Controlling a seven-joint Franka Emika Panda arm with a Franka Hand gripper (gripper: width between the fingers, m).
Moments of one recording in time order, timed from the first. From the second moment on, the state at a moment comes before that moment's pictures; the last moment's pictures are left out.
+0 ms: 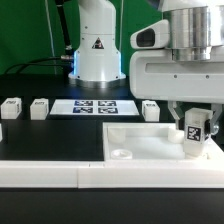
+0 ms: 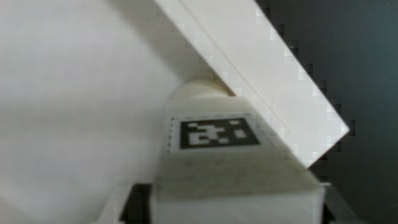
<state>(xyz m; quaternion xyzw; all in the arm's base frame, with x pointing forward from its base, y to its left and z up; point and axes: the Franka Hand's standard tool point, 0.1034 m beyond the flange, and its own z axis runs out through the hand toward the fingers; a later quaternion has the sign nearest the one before) 0.629 0.115 0.068 -0.88 0.47 -0.02 0.05</state>
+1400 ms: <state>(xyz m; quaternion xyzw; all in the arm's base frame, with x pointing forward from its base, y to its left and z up) 0.630 0.117 0.068 -0.90 0.43 -0.02 0.06</state>
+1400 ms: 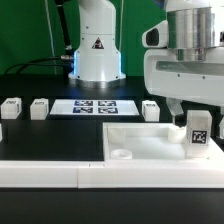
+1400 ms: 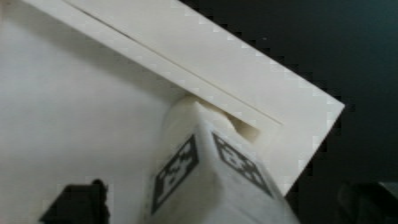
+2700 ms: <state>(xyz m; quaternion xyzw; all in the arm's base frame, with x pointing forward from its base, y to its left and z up) 0.633 0.110 0.070 -0.93 0.36 -0.04 0.05</state>
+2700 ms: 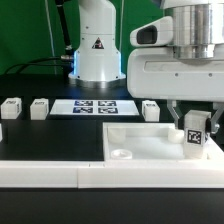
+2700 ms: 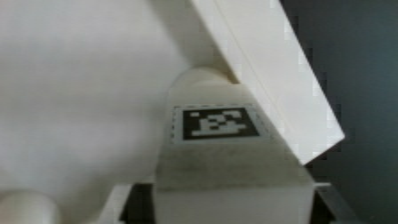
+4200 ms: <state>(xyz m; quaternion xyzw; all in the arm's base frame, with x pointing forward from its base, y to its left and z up) 0.627 0.116 0.069 -0.65 0.76 0.01 0.06</state>
